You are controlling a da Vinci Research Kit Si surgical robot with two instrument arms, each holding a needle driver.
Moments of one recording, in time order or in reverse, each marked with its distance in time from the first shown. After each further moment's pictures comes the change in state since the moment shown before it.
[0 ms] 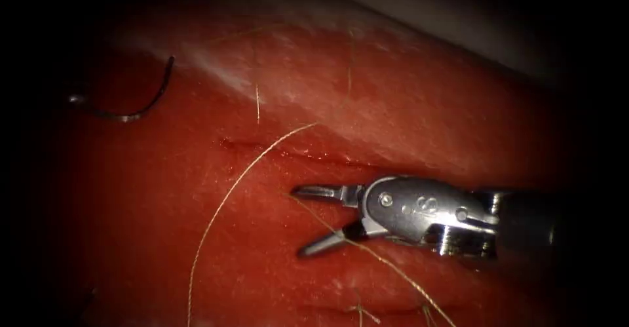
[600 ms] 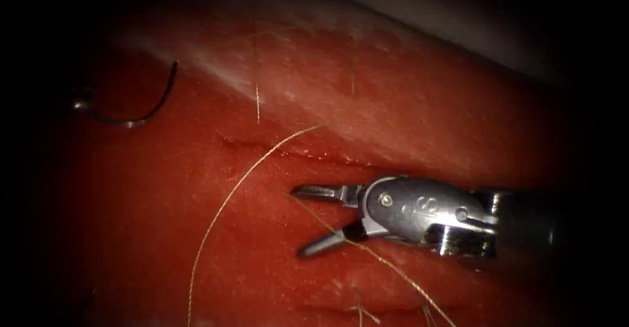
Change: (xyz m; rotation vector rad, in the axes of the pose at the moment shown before) right arm 0.000 0.000 0.000 -0.002 -0.006 0.003; left arm 0.000 0.000 0.000 -0.009 -0.007 0.001
